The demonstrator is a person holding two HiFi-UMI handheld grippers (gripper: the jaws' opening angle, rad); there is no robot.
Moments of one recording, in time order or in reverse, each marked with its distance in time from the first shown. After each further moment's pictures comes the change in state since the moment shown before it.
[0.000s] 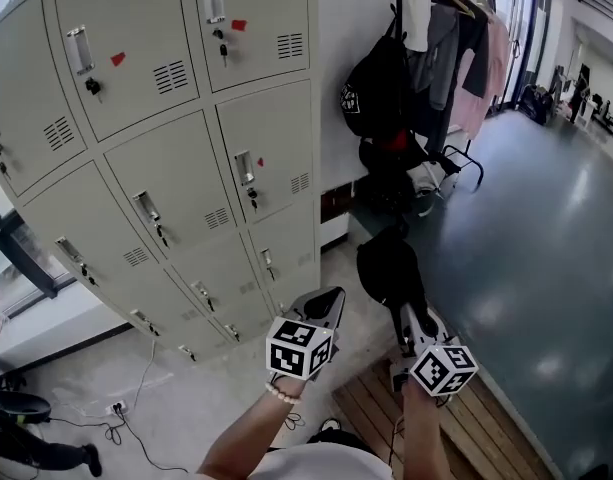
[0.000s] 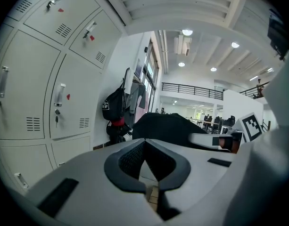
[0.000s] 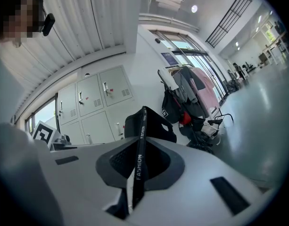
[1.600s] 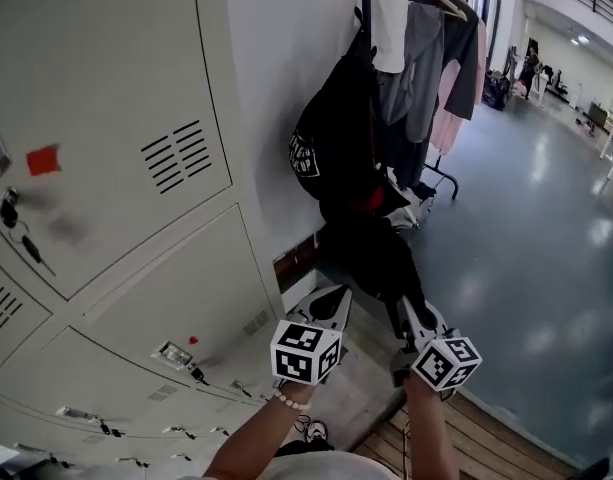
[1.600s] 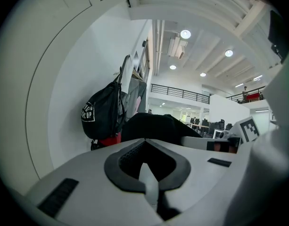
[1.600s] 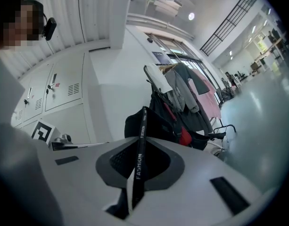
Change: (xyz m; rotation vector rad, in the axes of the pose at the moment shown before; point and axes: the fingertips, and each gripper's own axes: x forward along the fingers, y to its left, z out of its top) left arm 0.366 0.198 0.156 0.022 -0.010 -0.217; right arm 0.368 -0.176 0.131 -0.014 -0.107 -0.129
